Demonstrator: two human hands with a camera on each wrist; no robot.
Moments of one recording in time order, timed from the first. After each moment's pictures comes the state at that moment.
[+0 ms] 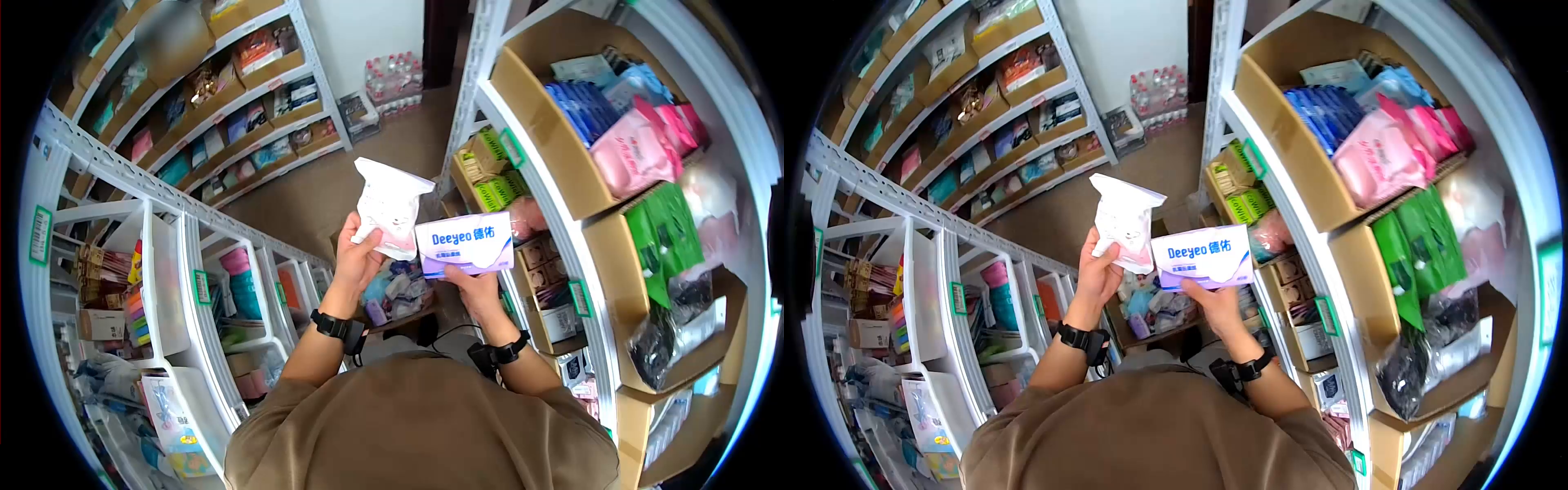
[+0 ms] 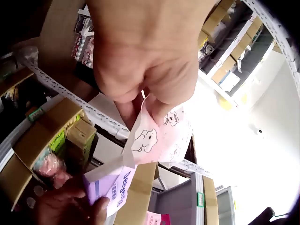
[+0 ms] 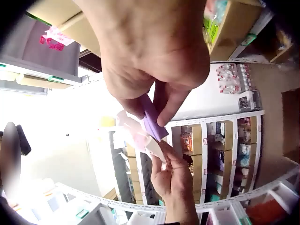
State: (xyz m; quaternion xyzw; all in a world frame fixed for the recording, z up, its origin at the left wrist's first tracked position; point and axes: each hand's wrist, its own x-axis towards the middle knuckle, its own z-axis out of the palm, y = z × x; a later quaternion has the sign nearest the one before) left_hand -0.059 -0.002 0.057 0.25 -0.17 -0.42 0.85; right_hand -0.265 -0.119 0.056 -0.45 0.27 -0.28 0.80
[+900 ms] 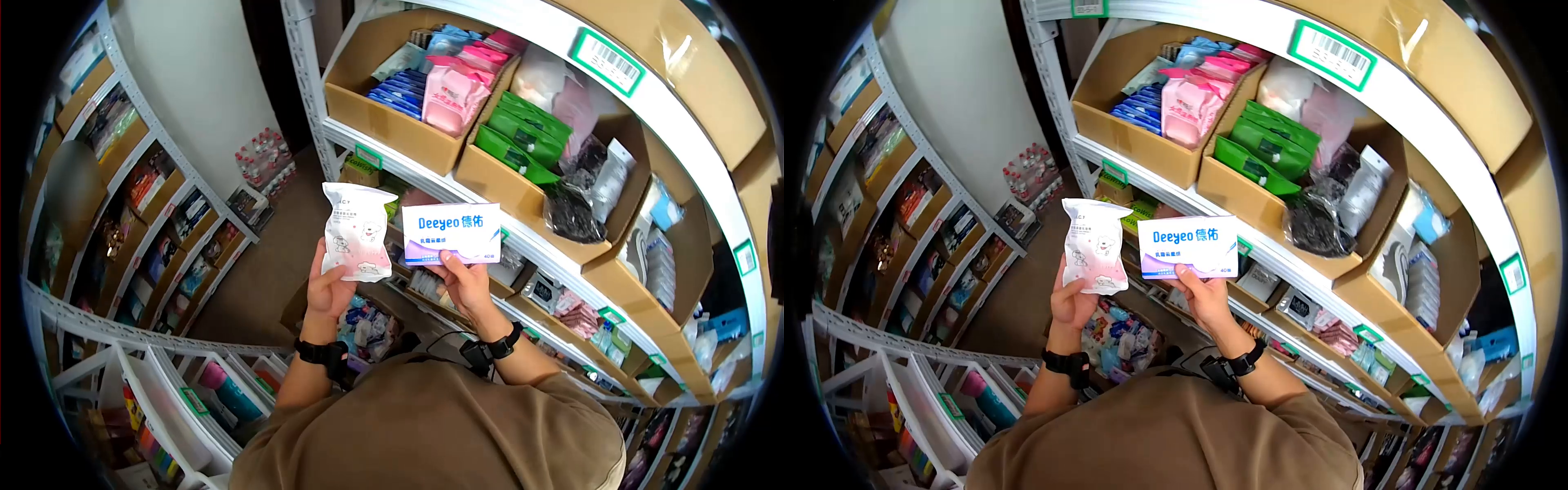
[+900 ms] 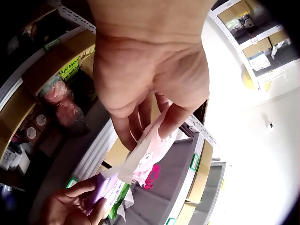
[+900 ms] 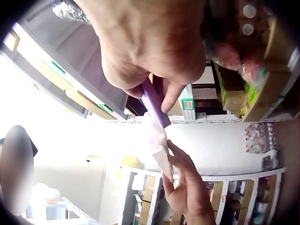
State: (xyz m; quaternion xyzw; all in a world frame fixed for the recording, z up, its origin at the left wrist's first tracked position) left_hand -0.100 -0.041 0.108 0.14 -0.25 -0.63 0.72; right_hand -0.344 -0.088 0.133 -0.38 0.23 -0.55 0.71
